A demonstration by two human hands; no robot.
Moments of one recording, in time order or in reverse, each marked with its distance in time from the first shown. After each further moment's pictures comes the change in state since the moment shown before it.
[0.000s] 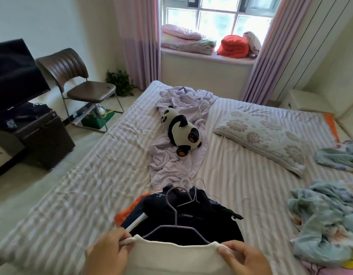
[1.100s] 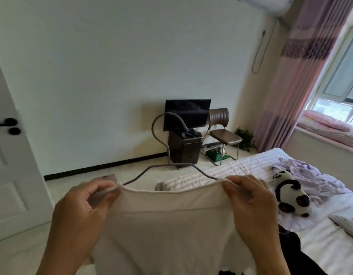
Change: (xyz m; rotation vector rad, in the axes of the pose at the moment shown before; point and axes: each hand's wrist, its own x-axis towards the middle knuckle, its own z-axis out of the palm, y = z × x) left_hand -0.585 -0.109 -0.252 -0.328 1.061 -0.186; right_hand -0.433 -0.163 -0.012 0.342 -0.161 -1.173
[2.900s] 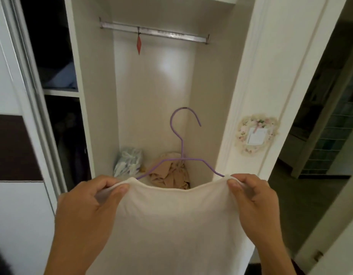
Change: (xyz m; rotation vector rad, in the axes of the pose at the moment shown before) left_hand -0.384 -0.109 -0.713 0.866 1.624 -0.756; right_hand -0.529 -0.715 0.458 1.073 -1.417 -0.671
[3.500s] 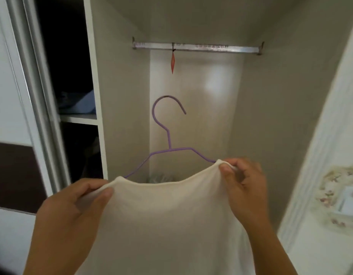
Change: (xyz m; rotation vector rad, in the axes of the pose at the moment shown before) left_hand 0.155 -0.032 0.059 0.103 0.190 -0.113; right_hand 0.213 0.006 0.170 0.297 -0.042 -0.319
